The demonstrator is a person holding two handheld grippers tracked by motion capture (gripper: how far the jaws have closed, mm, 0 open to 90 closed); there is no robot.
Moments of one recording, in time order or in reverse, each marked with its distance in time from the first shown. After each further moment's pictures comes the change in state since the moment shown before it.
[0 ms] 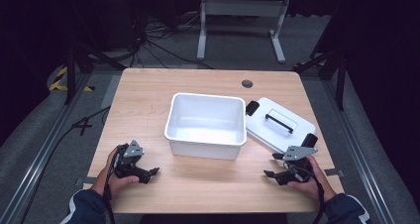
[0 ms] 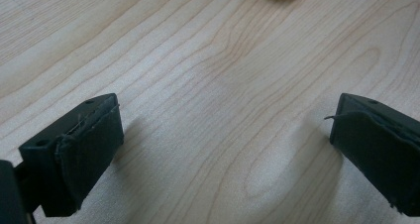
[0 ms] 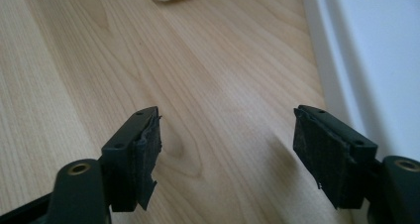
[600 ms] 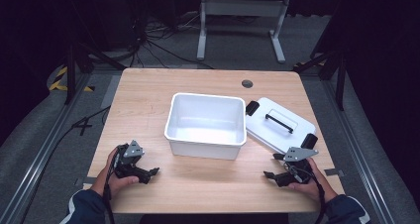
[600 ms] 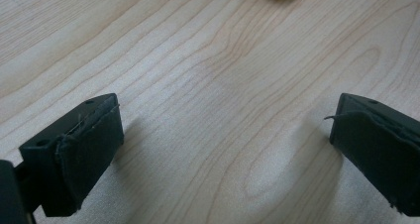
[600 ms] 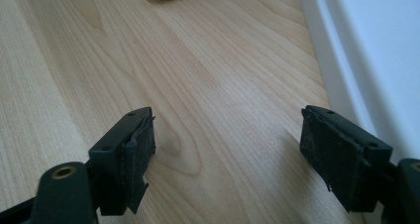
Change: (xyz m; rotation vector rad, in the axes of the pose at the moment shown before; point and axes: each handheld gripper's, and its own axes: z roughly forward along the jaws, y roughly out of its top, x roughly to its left) left arm 0.000 0.000 0.000 0.000 0.001 0.000; right arm 0.000 -0.005 0.002 -0.030 -0.010 0.028
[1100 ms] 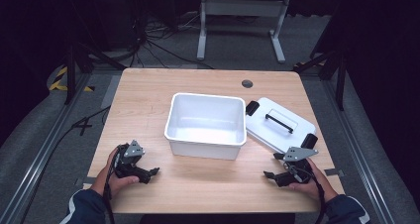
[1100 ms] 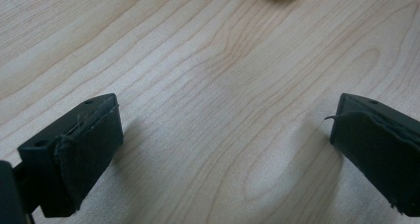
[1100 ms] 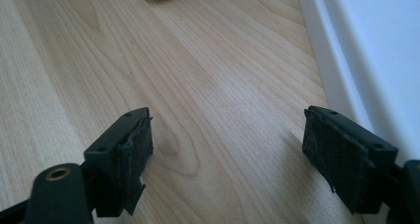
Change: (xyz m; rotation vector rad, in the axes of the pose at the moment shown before) left arm 0.000 0.001 0.001 -0.003 -0.001 -0.003; right arm 0.000 0.000 0.000 0.005 -0.009 0.006
